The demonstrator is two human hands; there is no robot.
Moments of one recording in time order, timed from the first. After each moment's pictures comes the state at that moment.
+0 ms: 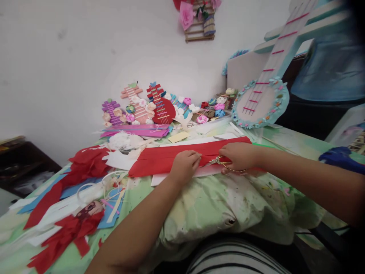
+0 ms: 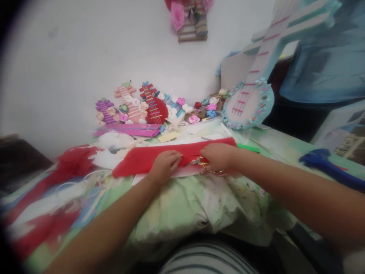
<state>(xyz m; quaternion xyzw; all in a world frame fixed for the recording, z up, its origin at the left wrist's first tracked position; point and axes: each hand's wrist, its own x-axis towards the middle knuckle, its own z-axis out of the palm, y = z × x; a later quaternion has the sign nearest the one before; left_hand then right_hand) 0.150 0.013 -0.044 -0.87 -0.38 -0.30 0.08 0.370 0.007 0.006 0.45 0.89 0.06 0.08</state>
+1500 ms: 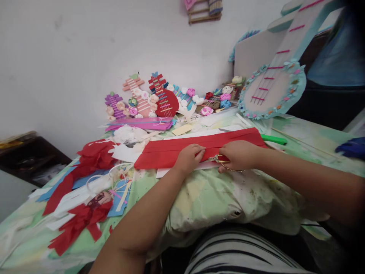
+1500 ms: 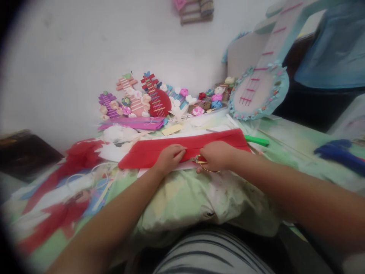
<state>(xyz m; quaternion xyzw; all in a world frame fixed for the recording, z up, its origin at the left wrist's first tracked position) 0.149 0.020 -0.048 -0.86 -0.40 -0.32 -0.03 0.350 -0.001 -0.015 0.46 0.88 0.06 0.05</state>
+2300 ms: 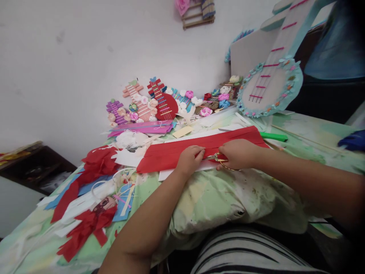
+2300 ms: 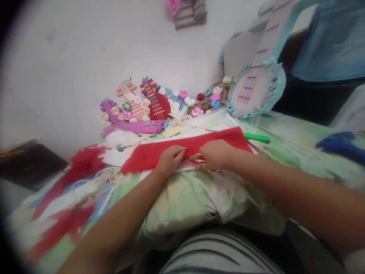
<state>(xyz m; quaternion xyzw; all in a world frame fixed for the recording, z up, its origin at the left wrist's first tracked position) 0.151 0.017 -0.046 -0.85 -0.41 -0.33 -0.05 0.341 -0.007 -0.008 0.51 0.86 0.06 0.03</state>
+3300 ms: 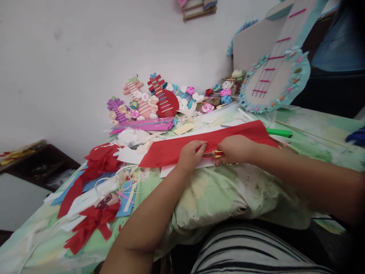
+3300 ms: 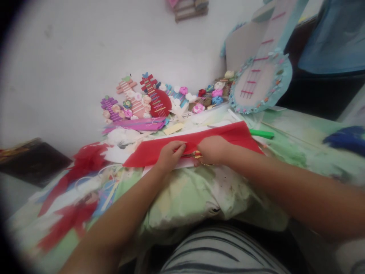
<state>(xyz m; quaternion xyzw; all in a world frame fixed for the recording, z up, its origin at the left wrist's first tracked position) 0.151 0.014 -0.042 -0.81 -0.43 -0.38 -0.11 0.323 -0.001 -0.008 0.53 0.85 0.04 0.05</state>
